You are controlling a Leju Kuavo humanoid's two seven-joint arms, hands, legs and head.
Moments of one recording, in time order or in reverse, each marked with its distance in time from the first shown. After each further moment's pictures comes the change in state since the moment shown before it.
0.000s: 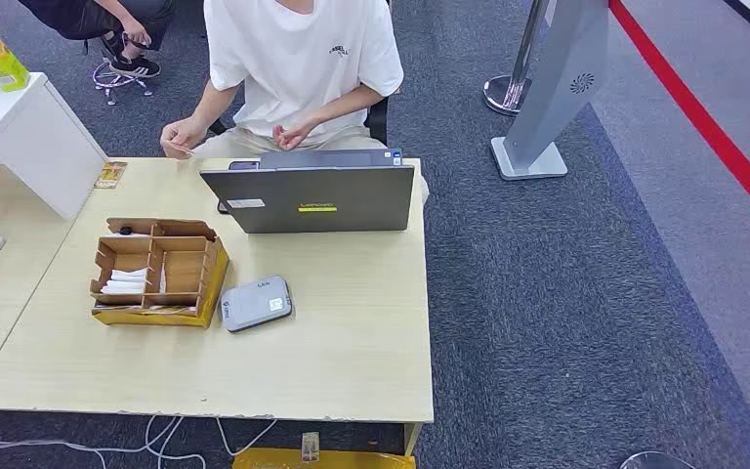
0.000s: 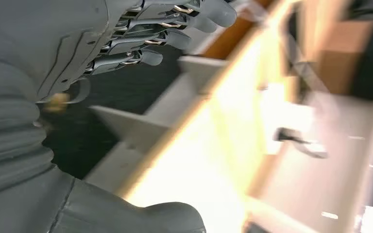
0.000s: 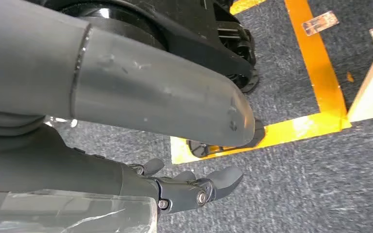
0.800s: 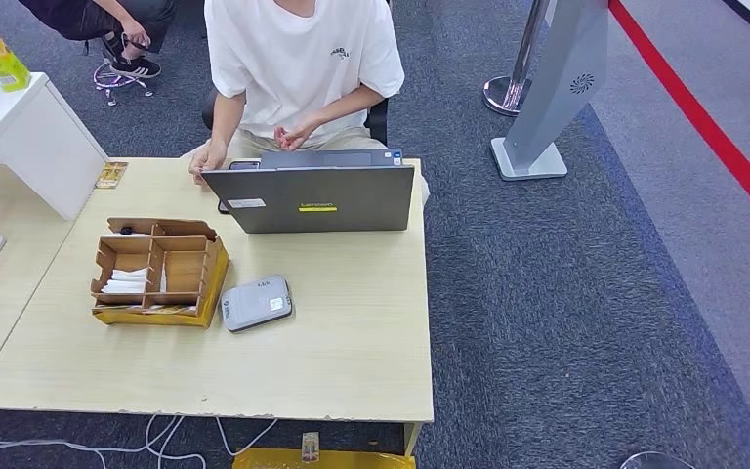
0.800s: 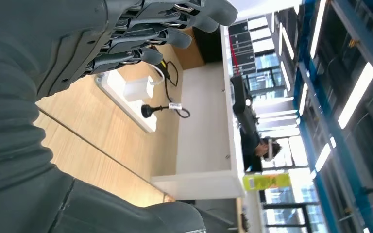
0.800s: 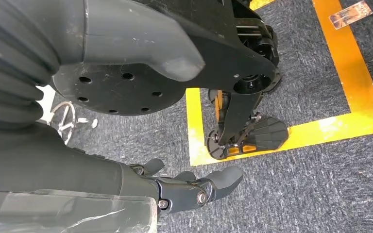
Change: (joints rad) left arm -0.049 0.024 -0.238 -0.440 -0.206 0.148 -0.022; right arm -0.015 0.010 -0.034 0.018 0.078 -0.019 0.066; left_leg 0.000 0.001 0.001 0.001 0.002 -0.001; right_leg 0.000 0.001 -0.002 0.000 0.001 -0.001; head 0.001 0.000
